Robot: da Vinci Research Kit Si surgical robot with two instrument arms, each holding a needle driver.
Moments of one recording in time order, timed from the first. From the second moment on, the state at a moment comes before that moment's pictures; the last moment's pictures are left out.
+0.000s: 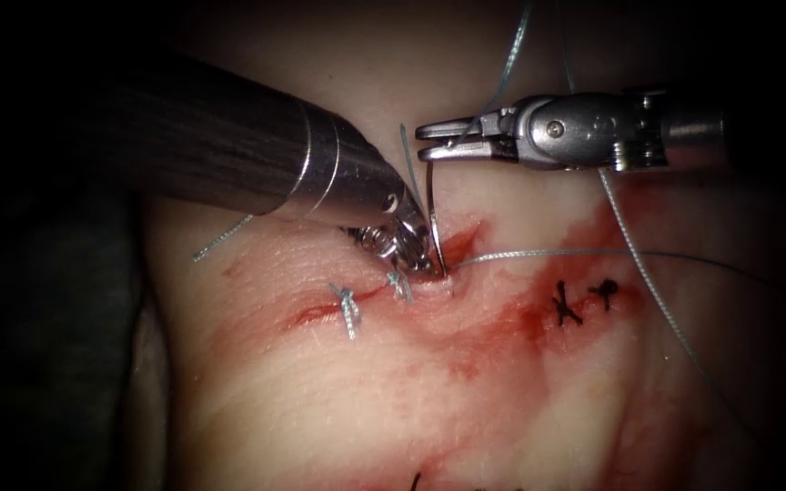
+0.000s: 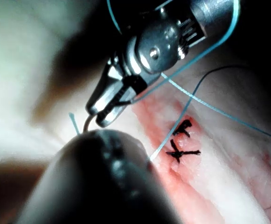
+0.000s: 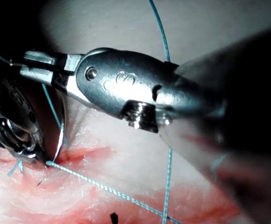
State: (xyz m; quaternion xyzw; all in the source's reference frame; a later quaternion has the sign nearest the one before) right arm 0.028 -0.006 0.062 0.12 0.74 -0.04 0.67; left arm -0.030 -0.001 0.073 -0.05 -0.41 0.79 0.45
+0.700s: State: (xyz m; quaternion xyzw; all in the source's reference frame) right arm 0.025 -0.009 0.063 0.26 0.66 0.11 0.69; left arm -0.030 0.000 0.073 -0.06 -0.41 0.79 0.45
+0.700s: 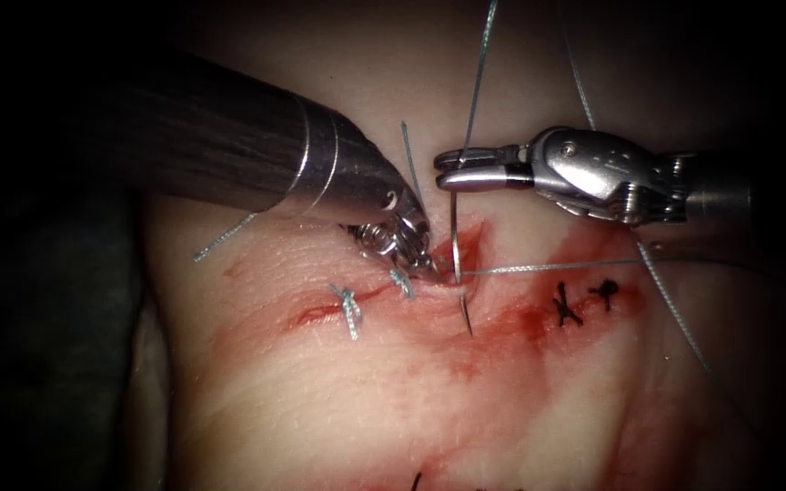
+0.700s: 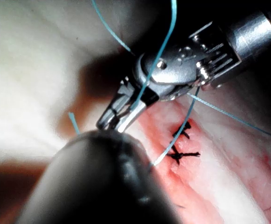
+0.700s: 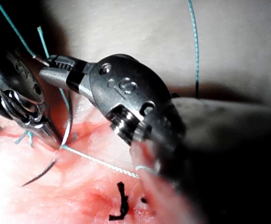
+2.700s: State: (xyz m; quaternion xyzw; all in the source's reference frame) right arm 0.025 -0.010 0.065 0.46 0.56 0.34 0.60; left arm -0.032 -0.003 0.068 -0.32 -0.16 0.93 -0.10
